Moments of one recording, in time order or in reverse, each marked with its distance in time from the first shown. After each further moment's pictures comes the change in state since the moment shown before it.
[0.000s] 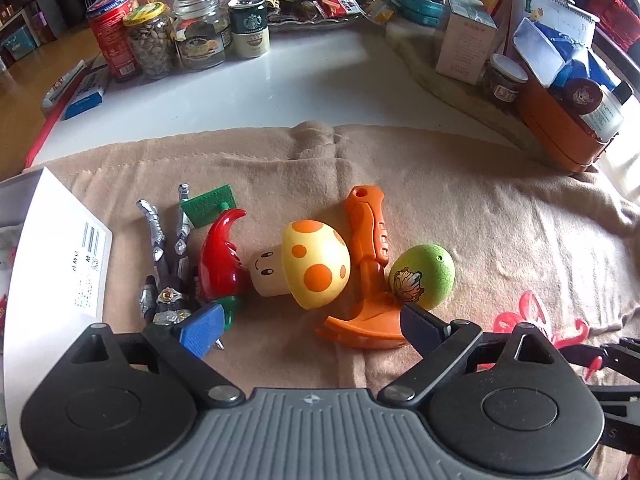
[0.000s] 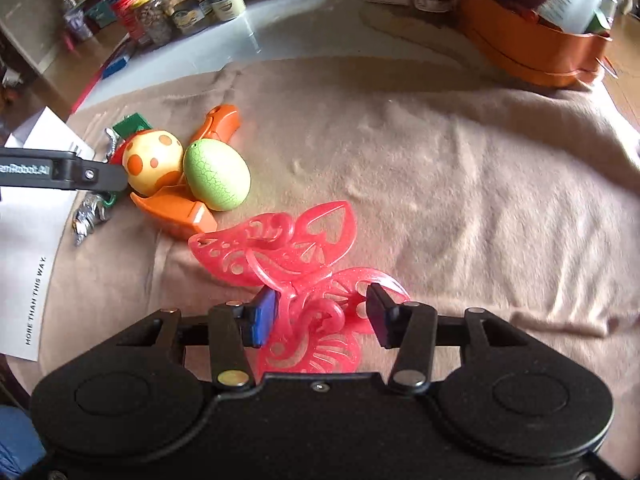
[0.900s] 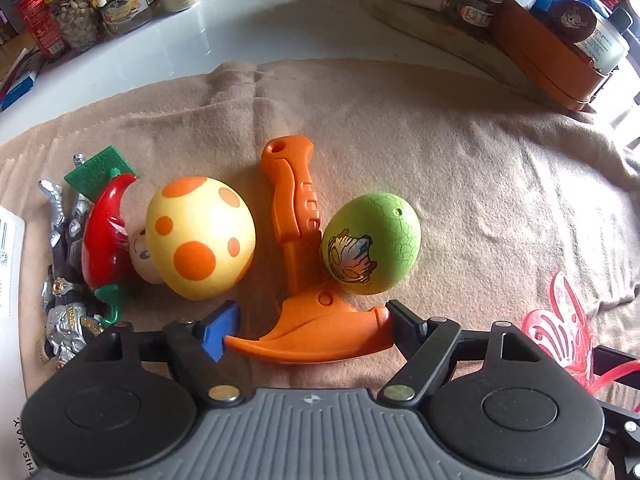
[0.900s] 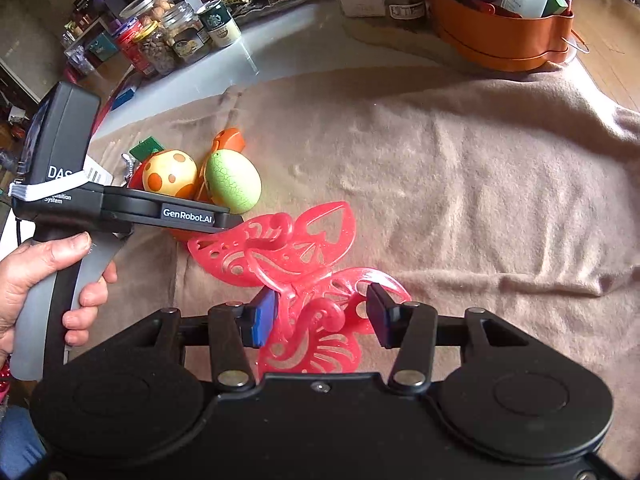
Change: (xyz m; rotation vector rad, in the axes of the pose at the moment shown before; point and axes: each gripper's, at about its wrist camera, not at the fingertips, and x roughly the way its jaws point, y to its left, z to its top) left arm 0.057 -0.047 -0.011 0.069 0.087 -0.048; right arm -0.025 -0.011 -0.010 0.050 -0.050 0.051
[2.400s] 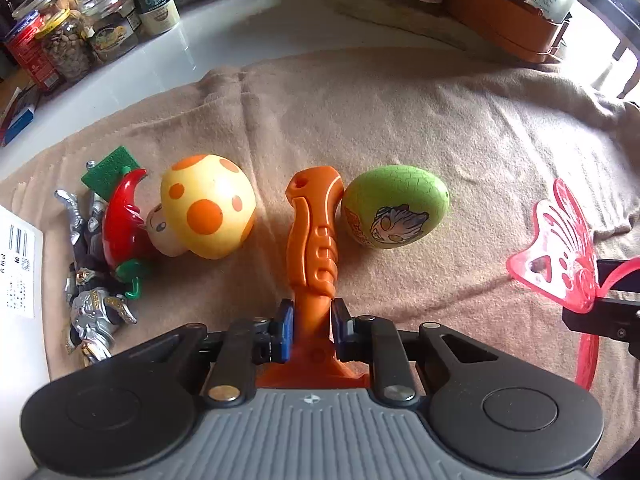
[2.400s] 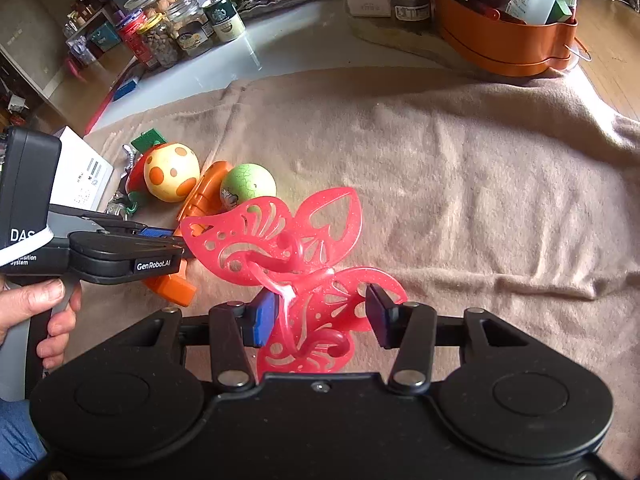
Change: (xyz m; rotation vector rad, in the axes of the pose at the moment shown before) left arm -0.019 -0.003 -0.038 0.135 -0.028 0.023; right arm -0.005 0.003 0.001 -0.023 0.003 -0.009
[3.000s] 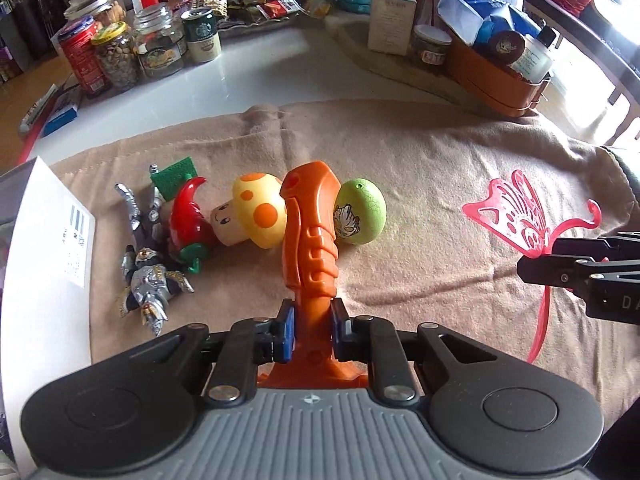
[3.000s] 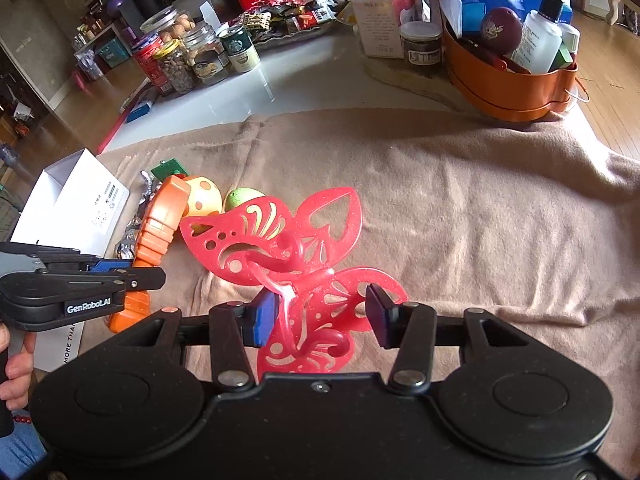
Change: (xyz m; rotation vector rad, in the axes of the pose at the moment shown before) left arm -0.082 0.027 -0.027 -0.084 -0.106 -0.012; right arm -0.022 0.022 0.012 -0.023 -0.077 -0.006
